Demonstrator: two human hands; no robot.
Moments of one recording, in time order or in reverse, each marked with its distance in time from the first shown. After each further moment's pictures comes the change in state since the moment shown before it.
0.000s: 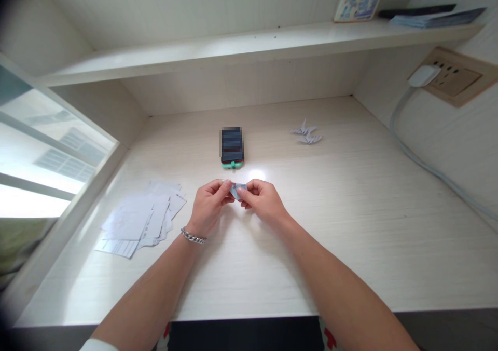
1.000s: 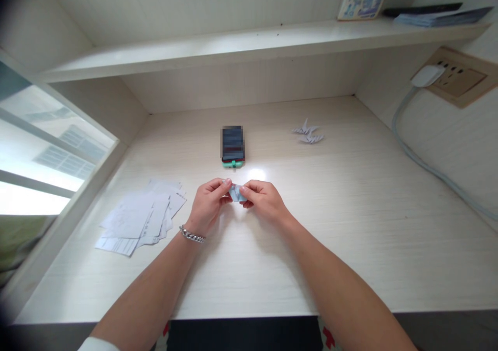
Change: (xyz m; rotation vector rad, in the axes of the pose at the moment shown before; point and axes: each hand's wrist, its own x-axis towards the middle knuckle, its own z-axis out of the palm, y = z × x) left_hand 0.001 0.001 -0.001 -0.040 0.004 -0.030; right_hand 0.000 -0.004 -0.003 -0.043 -0.098 -0.005
